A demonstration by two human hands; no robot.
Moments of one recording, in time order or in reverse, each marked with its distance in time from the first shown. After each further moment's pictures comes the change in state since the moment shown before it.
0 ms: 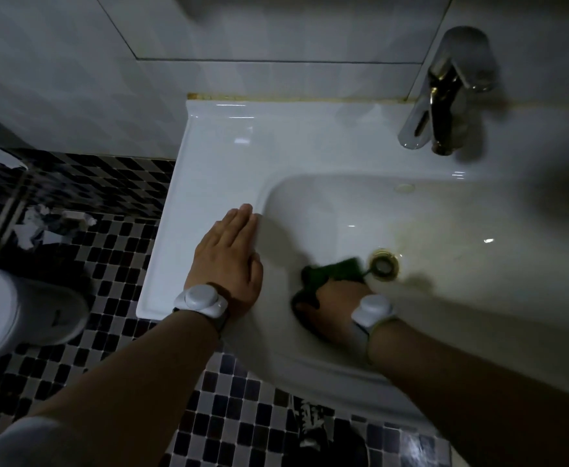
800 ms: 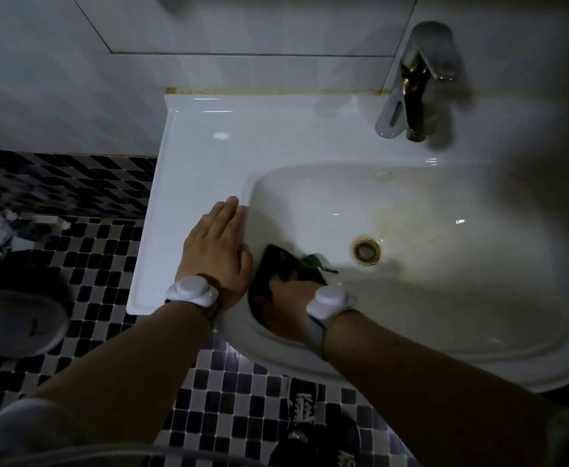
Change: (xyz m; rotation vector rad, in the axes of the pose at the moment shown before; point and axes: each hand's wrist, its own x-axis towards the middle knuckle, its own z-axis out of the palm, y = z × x) left_hand -0.001 0.000 -0.002 -0.017 0.007 0.028; right_hand -0.014 -0.070 0.008 0.017 -0.148 0.095
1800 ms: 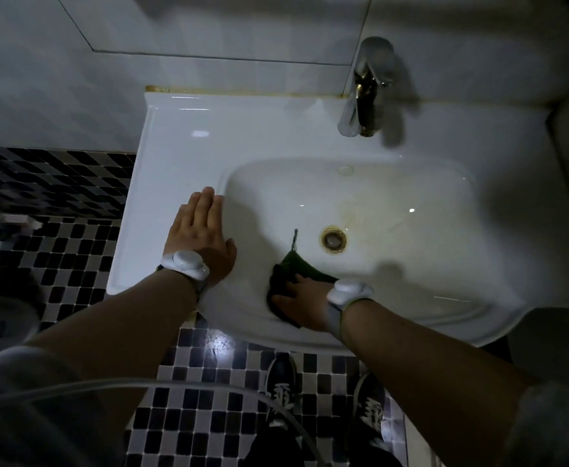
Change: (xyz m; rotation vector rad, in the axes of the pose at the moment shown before) left_hand -0.003 0.020 0.002 0.197 -0.172 -0.090; right_hand -0.026 0.080 0.016 -0.028 -0.196 0.052
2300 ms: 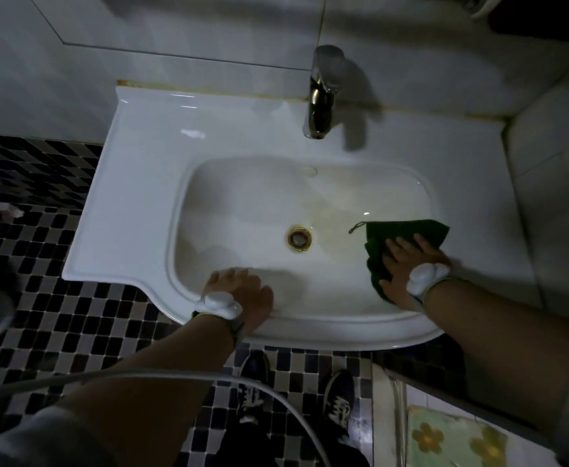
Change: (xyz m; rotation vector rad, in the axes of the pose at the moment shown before) left_hand -0.062 0.138 0.016 -0.111 -0.347 0.030; right_hand -0.081 0.226 -0.055 -0.710 0.118 0.332
